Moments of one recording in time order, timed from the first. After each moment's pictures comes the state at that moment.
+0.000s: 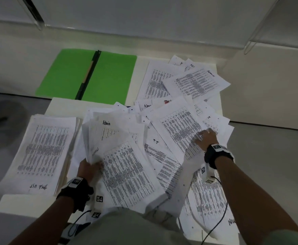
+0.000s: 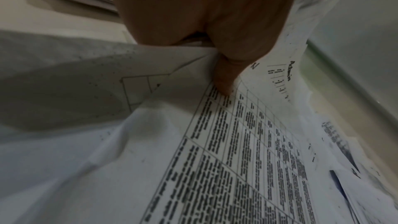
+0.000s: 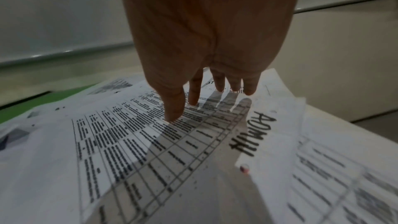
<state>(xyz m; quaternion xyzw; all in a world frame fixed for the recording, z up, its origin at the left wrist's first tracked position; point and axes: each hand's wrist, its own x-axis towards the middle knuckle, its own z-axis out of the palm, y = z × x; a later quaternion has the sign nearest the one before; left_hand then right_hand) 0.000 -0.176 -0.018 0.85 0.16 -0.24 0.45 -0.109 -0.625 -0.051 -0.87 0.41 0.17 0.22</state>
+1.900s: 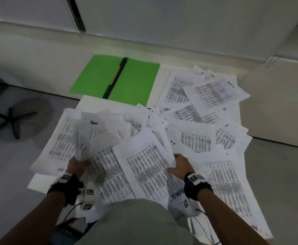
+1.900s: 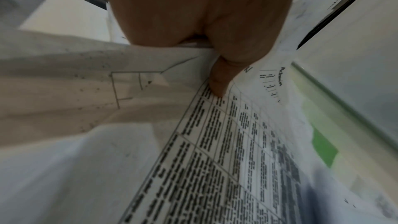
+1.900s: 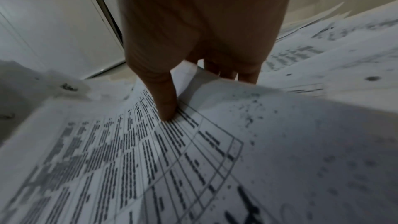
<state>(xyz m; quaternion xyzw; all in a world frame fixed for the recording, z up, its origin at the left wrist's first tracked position) 0.015 -0.063 -0.014 0.87 0.24 -0.16 0.41 -0.121 -0.433 -0.039 -0.87 0.25 0.21 0.37</state>
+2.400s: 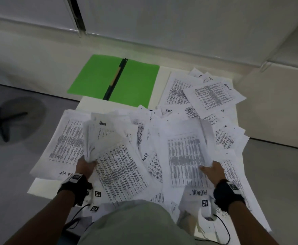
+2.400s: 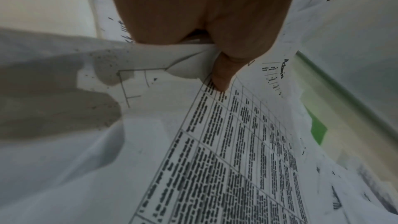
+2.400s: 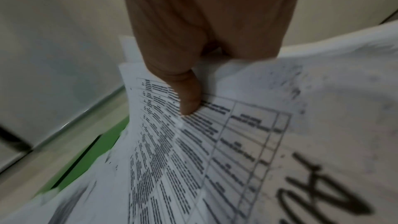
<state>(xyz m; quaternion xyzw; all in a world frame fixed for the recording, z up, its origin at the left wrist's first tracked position) 0.024 -0.066 -0.013 0.87 0.20 -0.19 0.41 -0.176 -0.483 -0.004 -0.75 0.48 0.07 0.44</state>
